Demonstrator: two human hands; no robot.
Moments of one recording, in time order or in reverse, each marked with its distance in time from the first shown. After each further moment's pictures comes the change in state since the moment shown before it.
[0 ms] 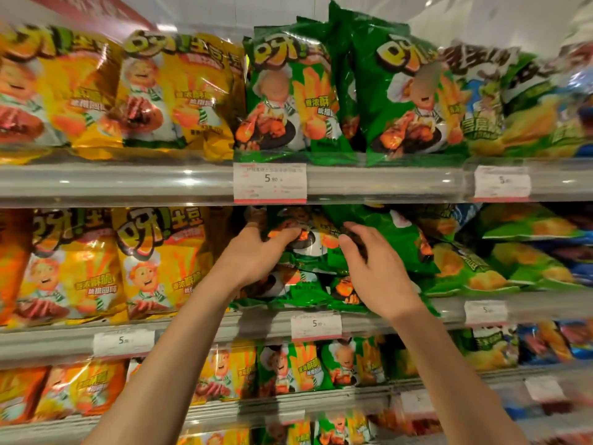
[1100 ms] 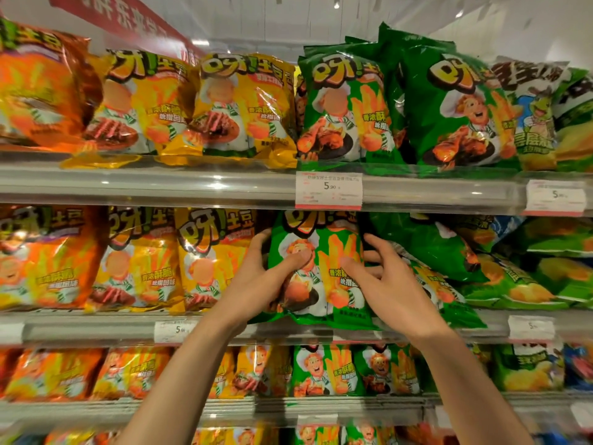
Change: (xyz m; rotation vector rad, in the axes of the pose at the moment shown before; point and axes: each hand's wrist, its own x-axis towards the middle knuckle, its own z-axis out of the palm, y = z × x) left_hand -0.044 -0.053 -0.038 -0.435 -0.012 0.122; right_hand -0.020 -0.044 0.025 0.377 -0.178 0.170
